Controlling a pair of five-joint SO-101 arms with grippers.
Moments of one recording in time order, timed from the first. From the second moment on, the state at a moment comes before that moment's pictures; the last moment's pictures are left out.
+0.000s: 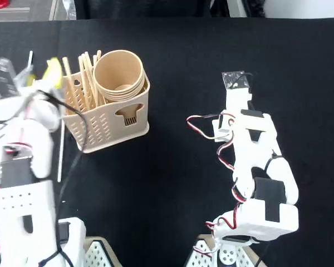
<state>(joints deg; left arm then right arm) -14.9 -55.6 41.7 34.2 5.6 8.4 3.1 36.7 41.5 13.1</state>
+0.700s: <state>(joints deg) -47.6 9.6 -6.6 68.2 -13.9 8.4 3.1 36.7 41.5 13.1</state>
